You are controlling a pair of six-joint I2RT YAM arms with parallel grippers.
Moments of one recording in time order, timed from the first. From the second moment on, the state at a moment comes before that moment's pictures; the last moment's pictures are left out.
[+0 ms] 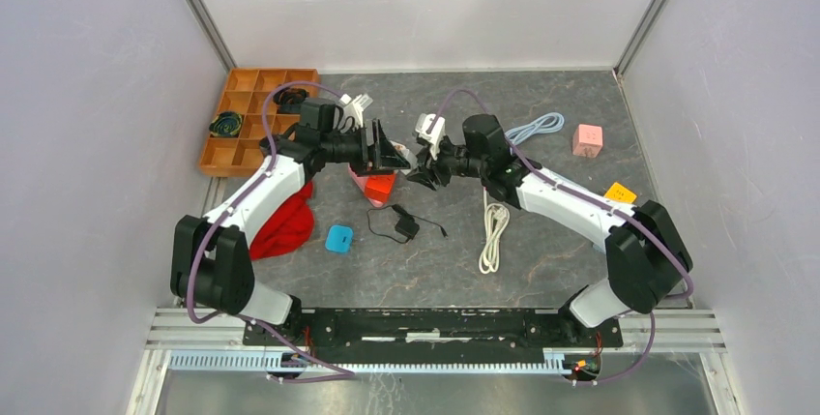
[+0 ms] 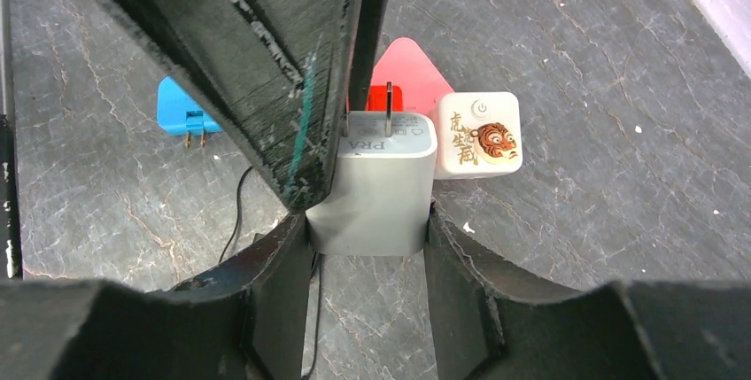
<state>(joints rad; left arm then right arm) -0.29 1.46 1.06 -0.29 0.81 -0.51 0.67 1.53 1.05 0.08 -0.51 -0.29</state>
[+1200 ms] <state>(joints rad) -0.28 1.35 1.00 0.25 1.01 -1.08 0.61 1.20 0.60 0.92 -0.63 0.01</state>
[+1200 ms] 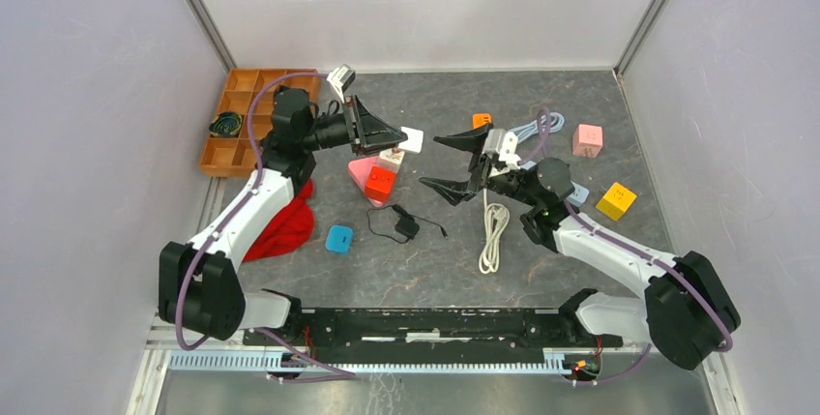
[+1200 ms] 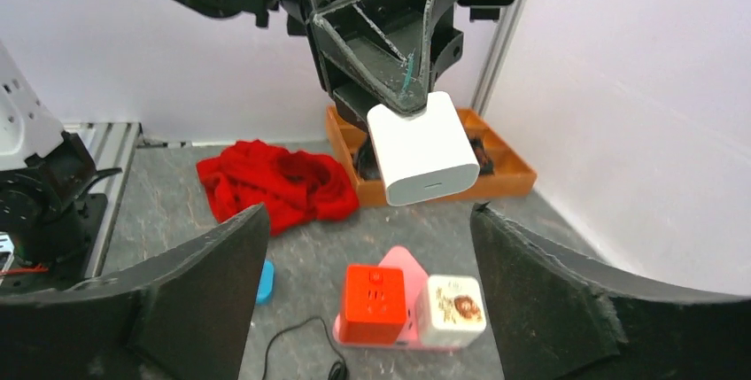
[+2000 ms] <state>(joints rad) -0.29 1.28 0.93 0.59 1.05 -1.37 0.61 1.42 0.77 1.25 -0.75 0.11</state>
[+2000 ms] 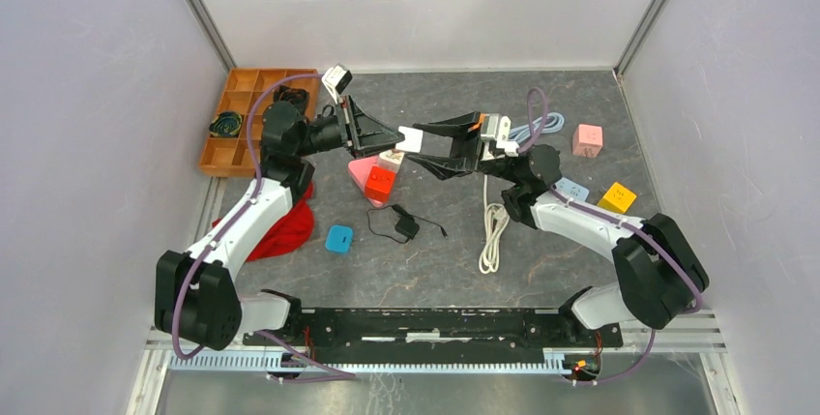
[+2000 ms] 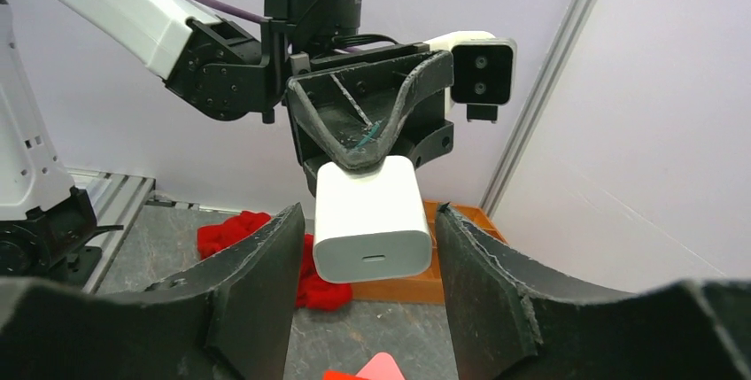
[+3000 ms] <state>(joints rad) -0.05 1.41 1.02 -0.25 0.67 -0.63 0.63 1.62 1.59 -0.24 -0.49 -0.26</state>
